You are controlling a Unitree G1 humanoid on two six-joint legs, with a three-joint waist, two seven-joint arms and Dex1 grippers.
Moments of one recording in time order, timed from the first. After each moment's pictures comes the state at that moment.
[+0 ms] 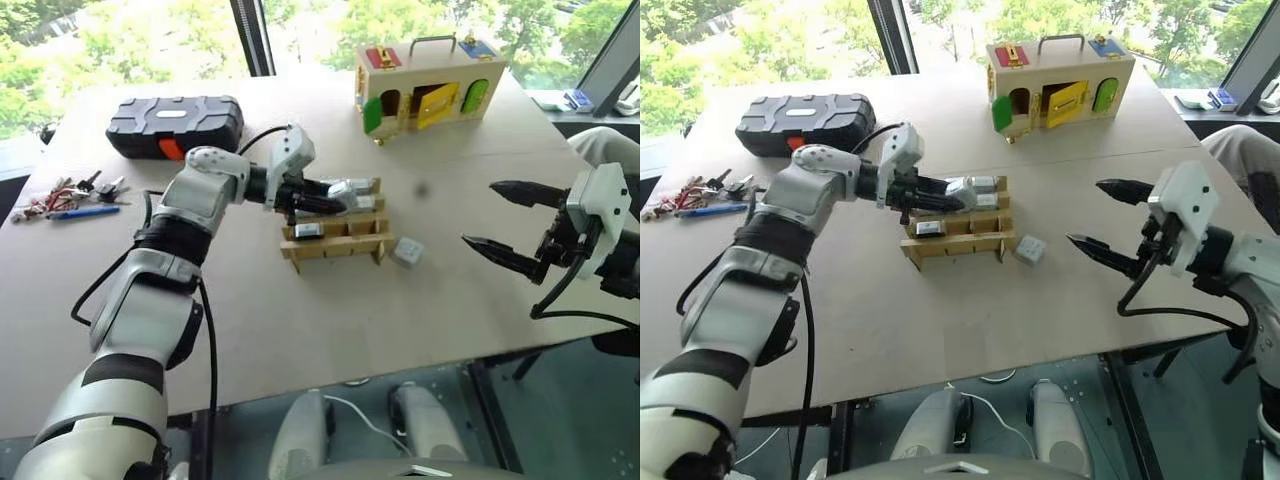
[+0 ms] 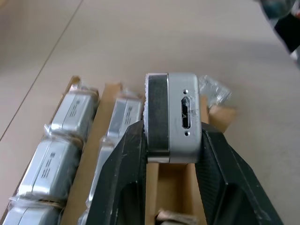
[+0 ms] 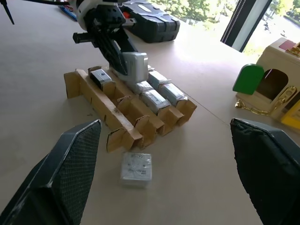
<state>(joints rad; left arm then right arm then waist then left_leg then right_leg) -1.08 0.60 -0.36 0.74 -0.30 0.22 -1.37 -0.23 -0.75 -0.33 -0.55 0.56 0.59 0.94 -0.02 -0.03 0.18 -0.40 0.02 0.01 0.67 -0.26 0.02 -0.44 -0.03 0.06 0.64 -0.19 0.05</state>
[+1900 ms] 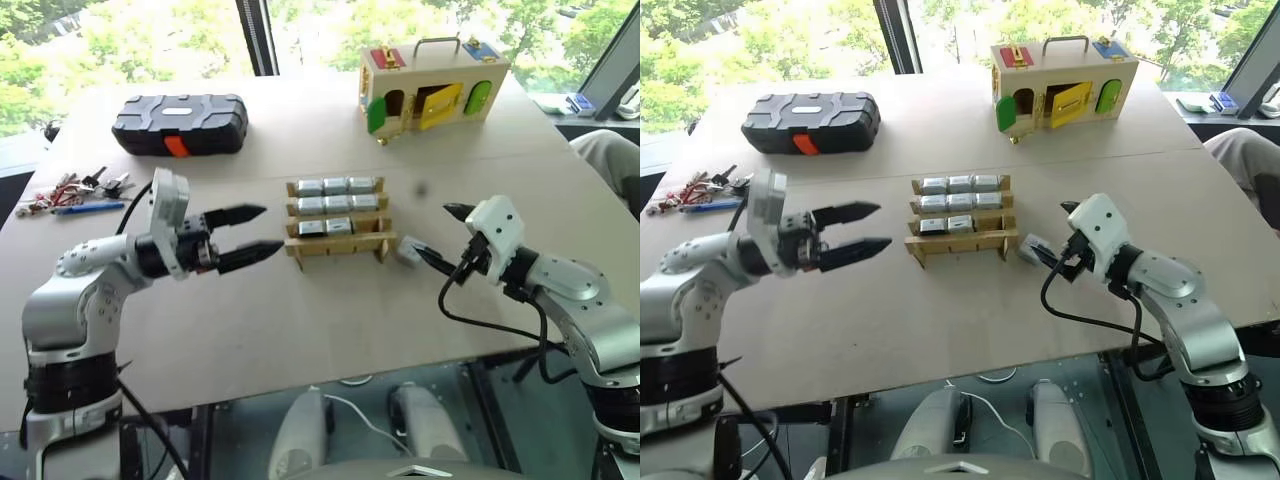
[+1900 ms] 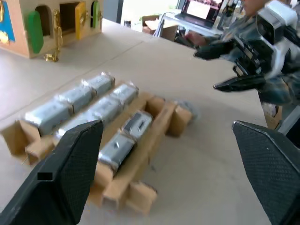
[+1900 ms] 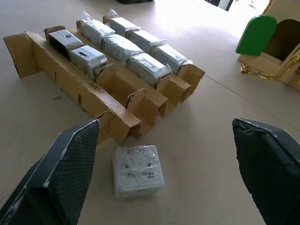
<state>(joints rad) -0.25 0.72 0.36 -0.20 -0.59 0.68 -1.23 -0.25 -0.57 0.05 -0.43 0.28 0.49 0.61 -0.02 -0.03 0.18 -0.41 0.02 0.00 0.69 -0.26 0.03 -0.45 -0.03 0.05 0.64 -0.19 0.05</state>
